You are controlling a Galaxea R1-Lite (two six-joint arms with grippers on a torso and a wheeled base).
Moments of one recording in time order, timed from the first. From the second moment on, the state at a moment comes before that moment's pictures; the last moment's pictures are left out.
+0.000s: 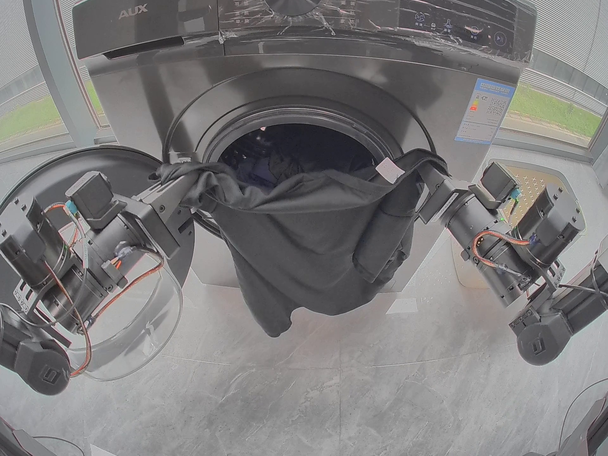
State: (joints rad) left arm -0.42 1.57 -0.47 -1.40 -0.16 -0.19; right arm 0.58 1.84 -0.67 -1.54 -0.13 0.25
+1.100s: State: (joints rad) left arm -0.37 1.57 -0.51 -1.41 -0.15 -0.21; right arm 0.52 1.83 -0.74 -1.54 -0.13 0.24
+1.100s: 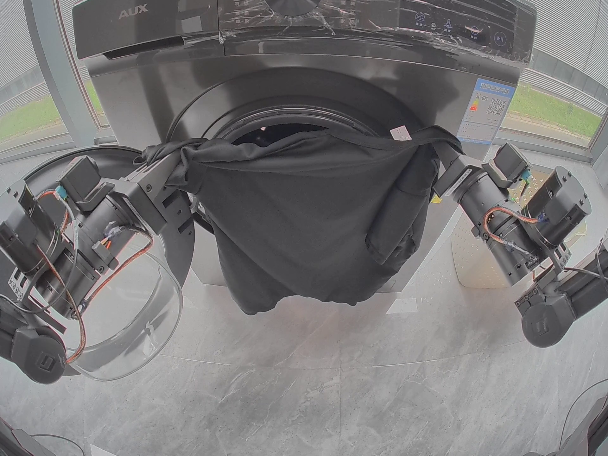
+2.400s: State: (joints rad) left arm -0.37 1.60 -0.47 -1.40 -0.16 -0.21; right arm 0.56 1.81 -0.67 -1.54 -0.13 0.24
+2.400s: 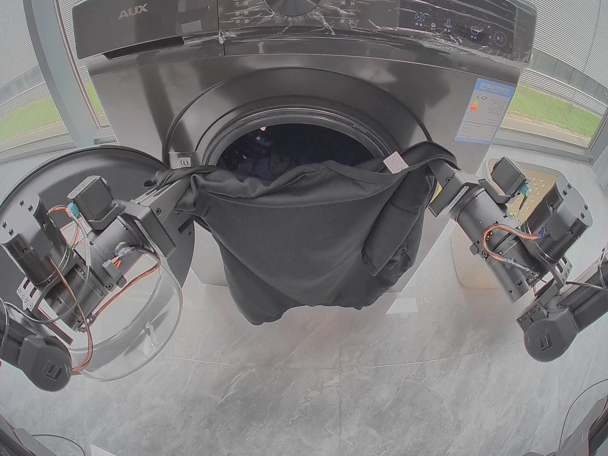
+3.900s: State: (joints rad) left arm -0.56 1.70 -0.59 -1.43 -0.15 -0.20; right arm 0.74 2.11 -0.55 -1.54 -0.13 0.17
